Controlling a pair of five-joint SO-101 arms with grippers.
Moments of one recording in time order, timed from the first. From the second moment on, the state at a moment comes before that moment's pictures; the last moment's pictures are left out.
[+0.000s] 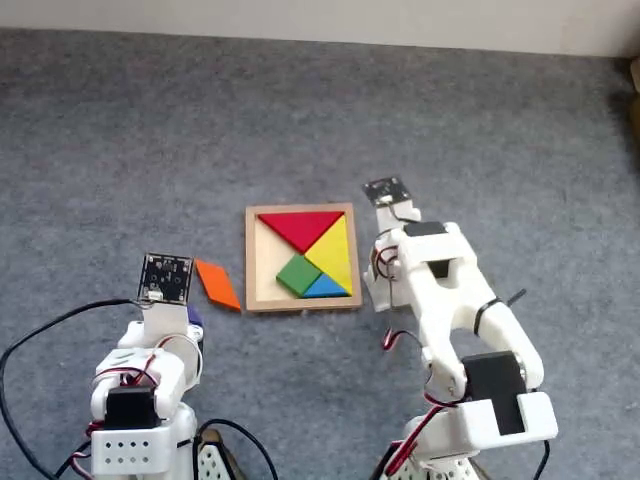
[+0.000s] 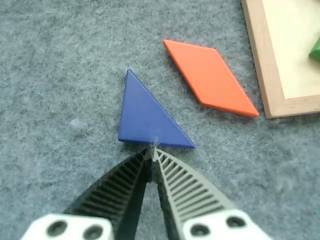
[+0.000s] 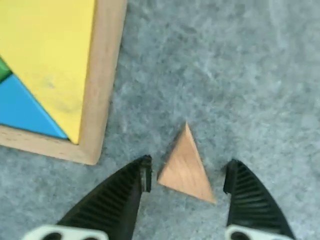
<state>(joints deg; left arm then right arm) -8.8 -103.7 96.0 71.8 -2.3 -14.6 -1.0 37.5 55.7 13.1</state>
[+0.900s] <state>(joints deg) -8.8 -103.7 96.0 71.8 -2.3 -11.8 -6.2 36.8 60.2 13.6</state>
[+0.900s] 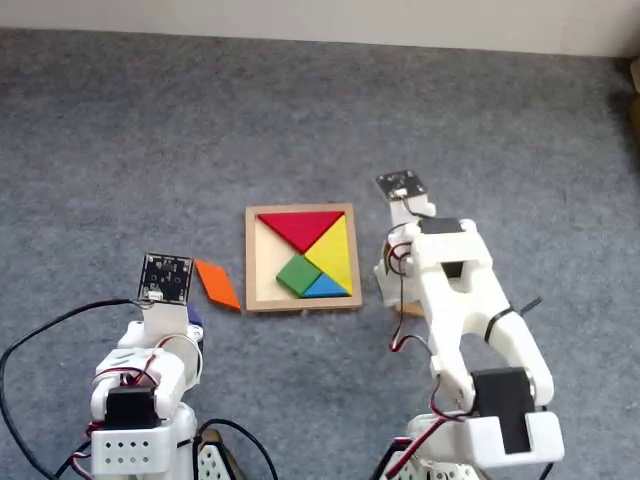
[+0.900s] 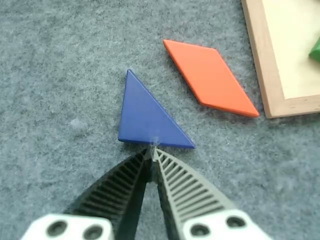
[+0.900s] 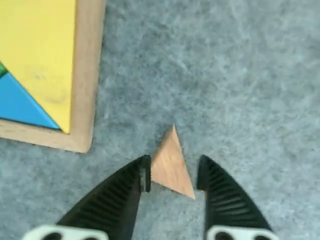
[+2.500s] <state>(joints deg) -8.8 -103.7 96.0 71.8 -2.3 -23.0 -12.0 30.5 66.4 18.1</state>
